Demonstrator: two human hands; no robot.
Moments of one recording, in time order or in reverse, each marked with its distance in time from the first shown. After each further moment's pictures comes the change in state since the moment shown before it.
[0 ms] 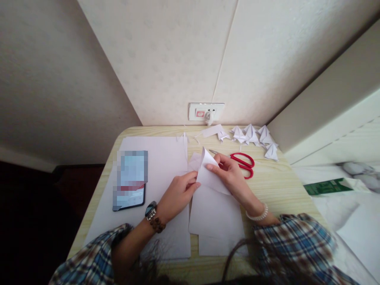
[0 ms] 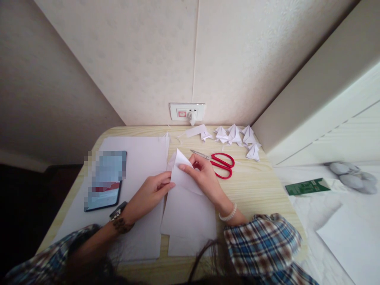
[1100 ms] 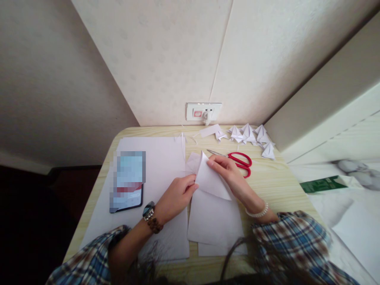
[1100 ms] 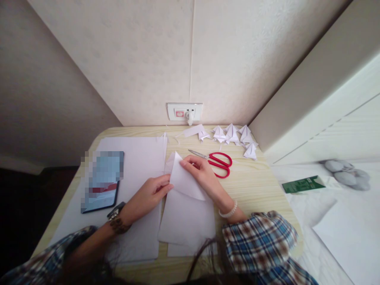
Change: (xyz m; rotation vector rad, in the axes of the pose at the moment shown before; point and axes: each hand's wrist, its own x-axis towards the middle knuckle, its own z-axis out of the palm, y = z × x) left_hand 0.001 -0.001 0.000 0.155 -0.055 0.011; right_hand 0.000 -0.008 -0.004 0.031 -0.066 0.038
